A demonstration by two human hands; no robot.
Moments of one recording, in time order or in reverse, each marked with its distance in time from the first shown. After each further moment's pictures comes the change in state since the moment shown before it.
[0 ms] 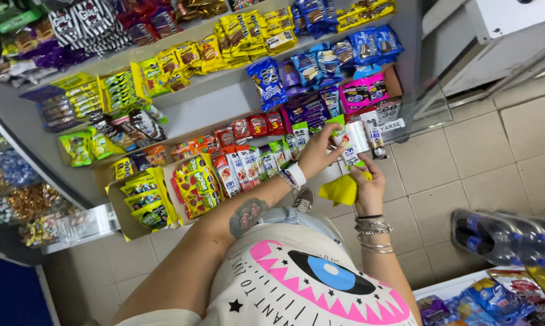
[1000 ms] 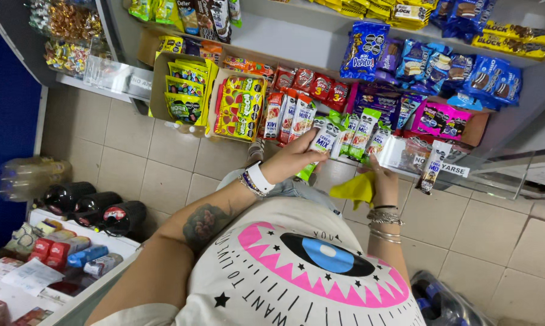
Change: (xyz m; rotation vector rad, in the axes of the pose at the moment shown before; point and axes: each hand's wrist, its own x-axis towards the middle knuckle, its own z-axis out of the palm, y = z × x) left_hand -0.166 0.016 -0.071 -0.705 0.300 -0.087; right_hand 0.007 -0.021 0.044 -0.872 -0.469 0.185
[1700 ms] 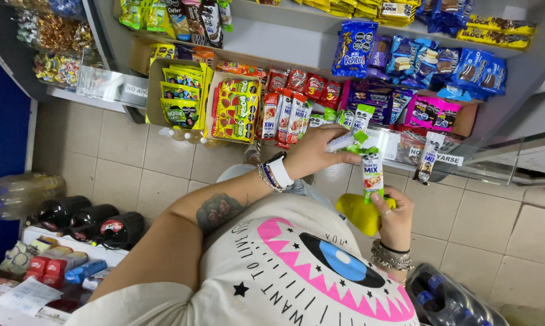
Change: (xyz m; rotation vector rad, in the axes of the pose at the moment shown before) left_hand 0.027 0.044 0.039 0.683 0.063 0.165; right_hand -0.076 0.025 -0.038 0.349 -0.032 -0.323
